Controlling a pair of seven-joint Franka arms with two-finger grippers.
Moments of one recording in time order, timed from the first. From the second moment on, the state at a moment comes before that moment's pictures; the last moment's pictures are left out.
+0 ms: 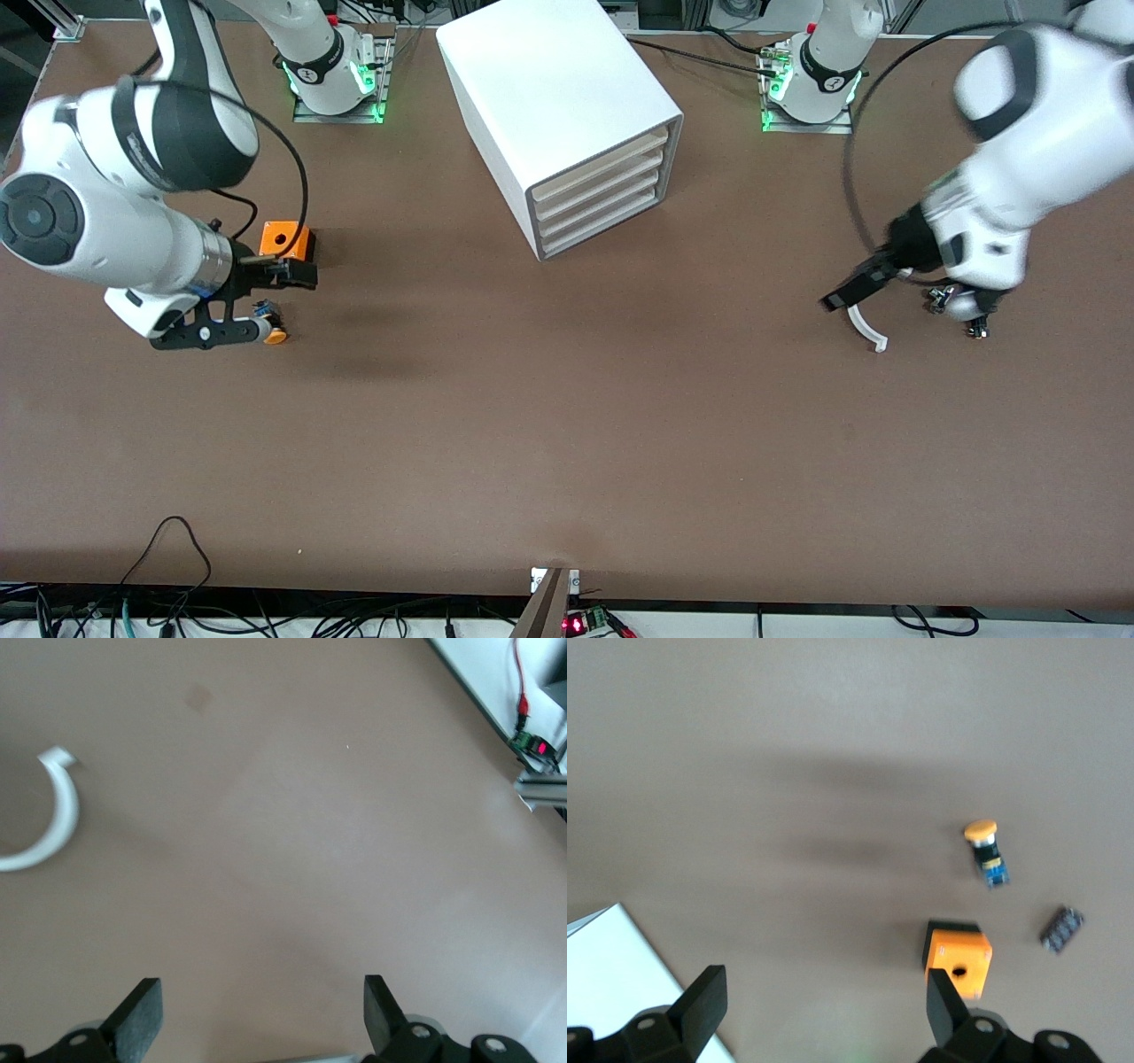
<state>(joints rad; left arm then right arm) -0.03 -0.01 -0.01 -1.85 -0.33 1.92 -0.57 0.24 0.32 -0.02 -1.42 0.04 1.52 0.15</state>
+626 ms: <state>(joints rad) -0.05 -0.09 -0.08 -1.72 -0.02 1.53 -0.38 0.10 0.24 -0.03 -1.32 -0.14 1.45 0.18</state>
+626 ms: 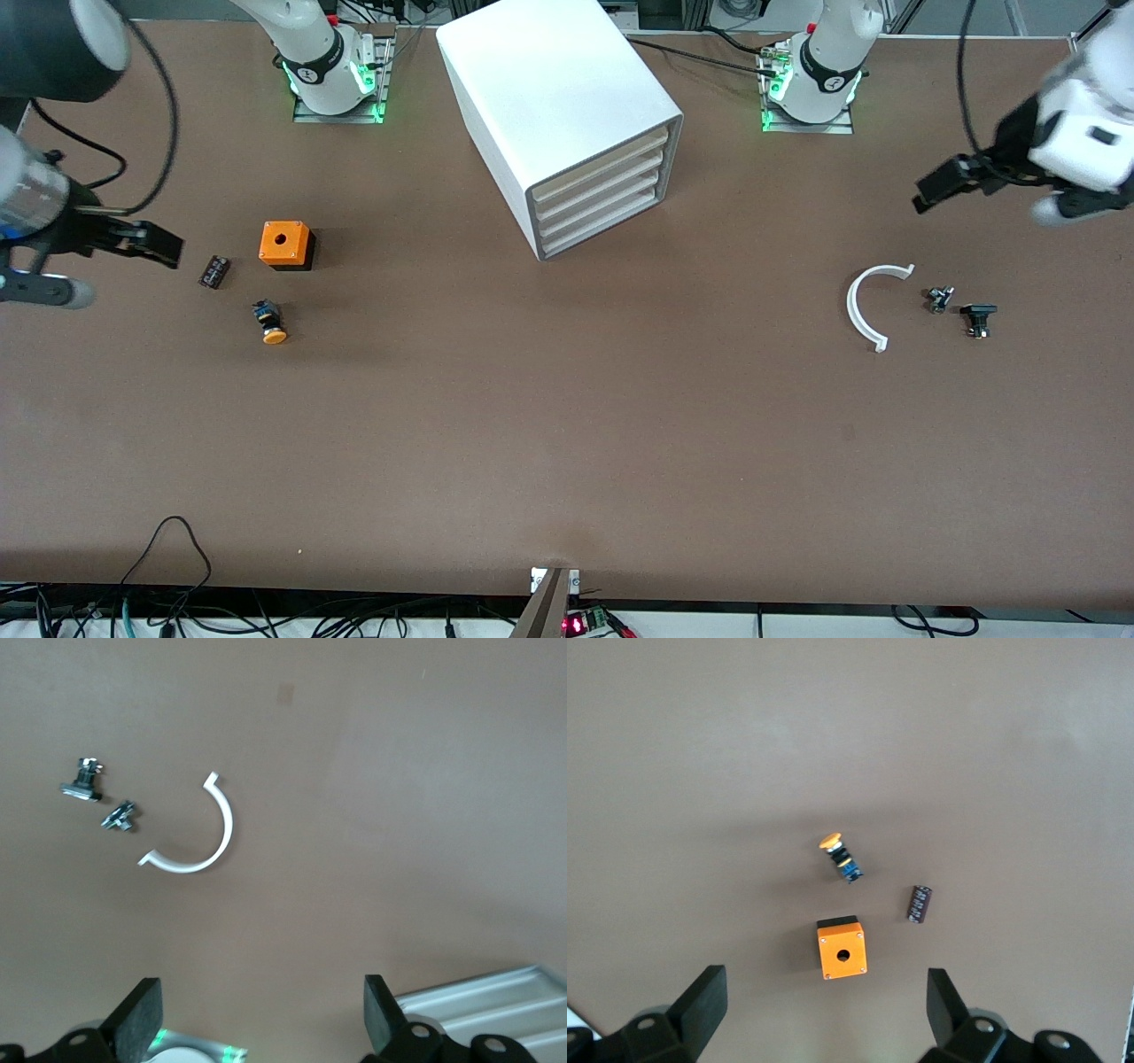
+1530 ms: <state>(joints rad) -0.03 -0.04 -0.08 -1.67 0.06 1.61 -0.36 0.05 0.01 -0.06 -1.67 -0.10 1.59 0.01</state>
